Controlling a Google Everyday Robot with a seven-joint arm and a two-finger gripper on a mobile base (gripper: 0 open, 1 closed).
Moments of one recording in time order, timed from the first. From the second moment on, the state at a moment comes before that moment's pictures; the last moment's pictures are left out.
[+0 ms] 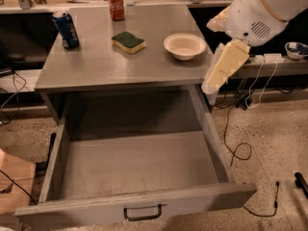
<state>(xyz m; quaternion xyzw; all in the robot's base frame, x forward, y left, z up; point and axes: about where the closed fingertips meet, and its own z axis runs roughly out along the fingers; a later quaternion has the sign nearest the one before) 0.517 -0.120 0.979 -0.63 0.72 0.08 0.28</state>
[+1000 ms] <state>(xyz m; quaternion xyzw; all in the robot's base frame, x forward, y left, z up) 0.663 -0.001 0.968 -0.61 0.68 0.20 0.35</state>
